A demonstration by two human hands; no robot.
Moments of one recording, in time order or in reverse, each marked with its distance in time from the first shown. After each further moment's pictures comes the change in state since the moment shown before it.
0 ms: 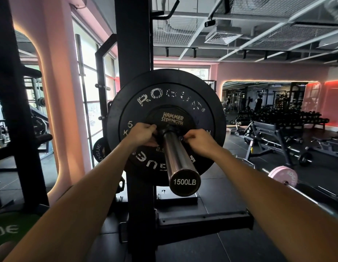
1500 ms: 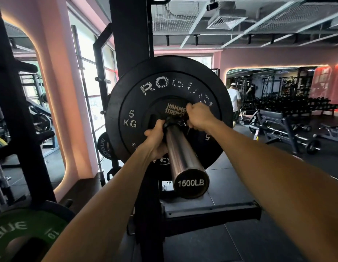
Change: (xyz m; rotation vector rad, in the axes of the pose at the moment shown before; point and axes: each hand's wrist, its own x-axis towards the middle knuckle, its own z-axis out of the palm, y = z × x) left_hand -0.028 0.002 0.051 -0.715 0.034 -0.252; right_hand 0.025 -0.049 -0.018 -0.080 0.057 0.065
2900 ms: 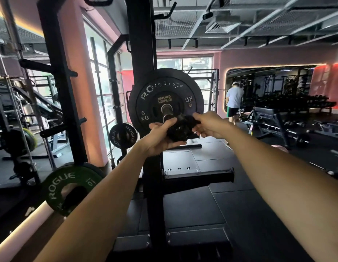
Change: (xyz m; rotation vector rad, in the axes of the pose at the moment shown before) left_hand -0.321 -0.026 -0.021 0.102 -0.405 -0.012; right_hand -0.316 -0.017 -0.116 0.570 -0.216 0.204
